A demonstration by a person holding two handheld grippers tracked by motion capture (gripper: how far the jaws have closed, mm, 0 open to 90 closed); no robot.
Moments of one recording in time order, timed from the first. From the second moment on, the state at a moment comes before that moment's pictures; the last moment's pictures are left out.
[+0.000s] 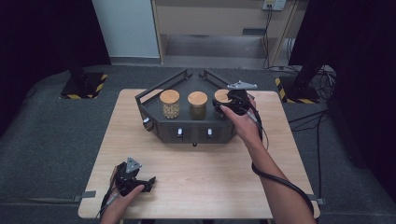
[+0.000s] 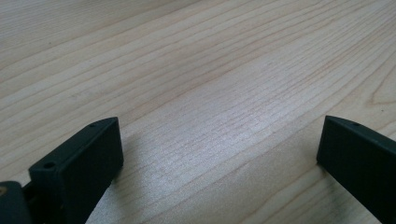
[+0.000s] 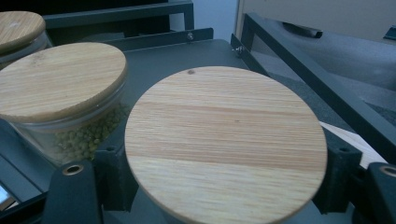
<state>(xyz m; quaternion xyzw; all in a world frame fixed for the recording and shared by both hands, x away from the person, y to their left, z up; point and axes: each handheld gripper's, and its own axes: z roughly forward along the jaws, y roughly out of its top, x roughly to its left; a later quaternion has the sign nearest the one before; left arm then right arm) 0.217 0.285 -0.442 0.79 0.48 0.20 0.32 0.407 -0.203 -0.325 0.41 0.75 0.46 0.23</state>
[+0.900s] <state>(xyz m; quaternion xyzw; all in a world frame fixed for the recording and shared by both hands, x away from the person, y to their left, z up) 0.217 0.285 -0.442 0.79 0.48 0.20 0.32 0.408 -0.207 -0.335 0.41 0.75 0.47 0.22</state>
